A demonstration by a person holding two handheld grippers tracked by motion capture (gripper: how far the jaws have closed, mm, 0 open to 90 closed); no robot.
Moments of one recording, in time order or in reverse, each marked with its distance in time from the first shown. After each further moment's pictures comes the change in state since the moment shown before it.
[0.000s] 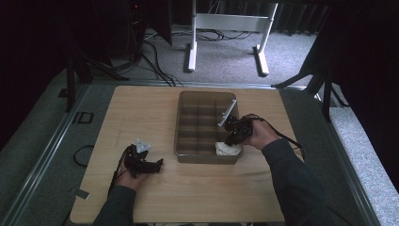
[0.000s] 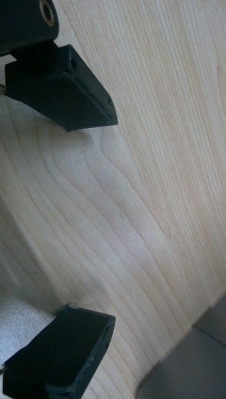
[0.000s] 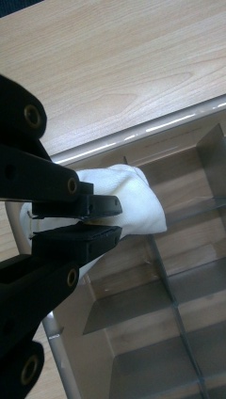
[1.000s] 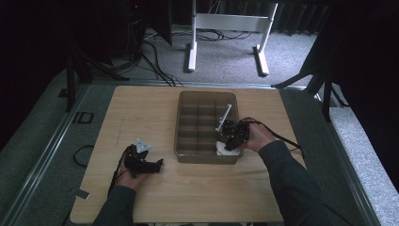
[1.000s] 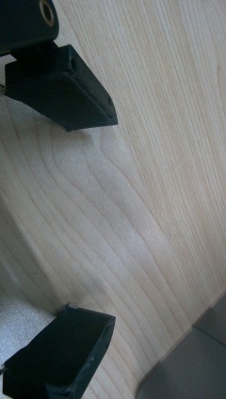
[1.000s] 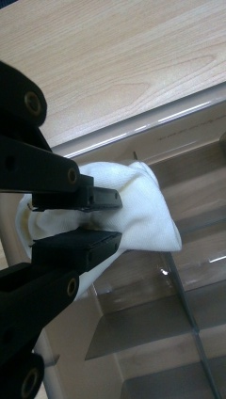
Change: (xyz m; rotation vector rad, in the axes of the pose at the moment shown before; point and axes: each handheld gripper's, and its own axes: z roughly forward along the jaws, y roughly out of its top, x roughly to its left) left arm 0.000 0.000 0.000 0.000 0.000 0.000; right arm 0.000 0.000 0.021 0.073 0.007 -0.001
